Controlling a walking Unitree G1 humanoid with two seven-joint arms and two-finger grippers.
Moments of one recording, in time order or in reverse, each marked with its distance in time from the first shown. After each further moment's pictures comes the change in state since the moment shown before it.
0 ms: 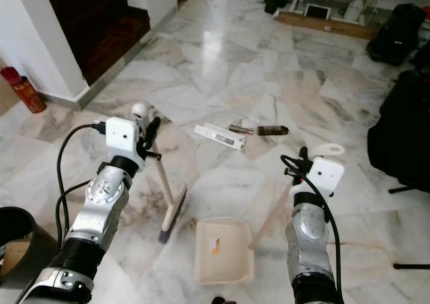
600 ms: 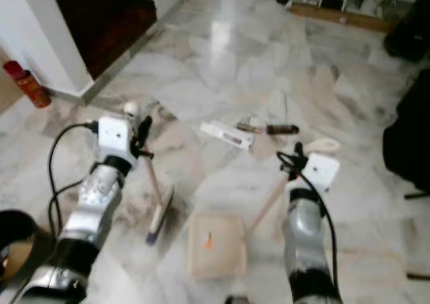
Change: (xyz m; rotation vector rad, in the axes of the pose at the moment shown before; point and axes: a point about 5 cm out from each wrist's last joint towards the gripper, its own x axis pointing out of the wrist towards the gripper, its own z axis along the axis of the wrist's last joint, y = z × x) left arm 0.002 -0.007 0.000 0.019 0.003 -0.016; right arm 0.002 -0.002 0.003 0.007 -0.007 -0.011
